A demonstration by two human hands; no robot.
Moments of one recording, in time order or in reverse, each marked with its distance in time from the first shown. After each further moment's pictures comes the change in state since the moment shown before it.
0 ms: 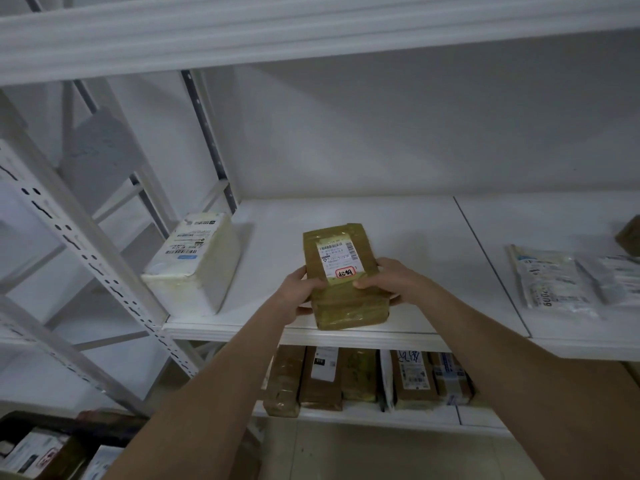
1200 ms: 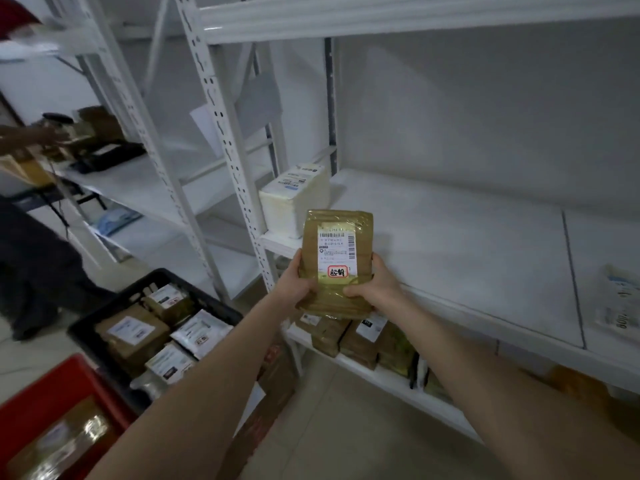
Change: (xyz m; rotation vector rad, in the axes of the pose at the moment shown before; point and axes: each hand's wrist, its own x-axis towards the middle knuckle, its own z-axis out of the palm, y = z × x) left_hand -0.163 -0.092 -0.023 -0.084 0.359 0.179; right_hand -0.096 0.029 0.108 0.023 -0.158 -0.358
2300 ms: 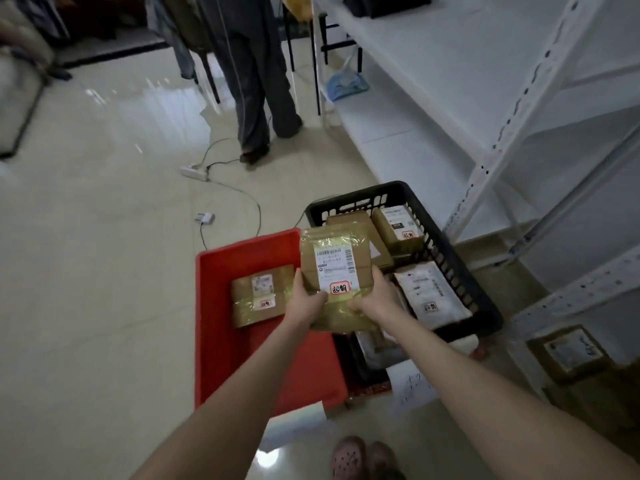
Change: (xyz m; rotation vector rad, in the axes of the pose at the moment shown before) left_hand -0.079 -0.278 -0.453 -0.215 0.829 -0.471; right_hand 0.031 -0.082 0.577 -0.411 -0.706 -0.010
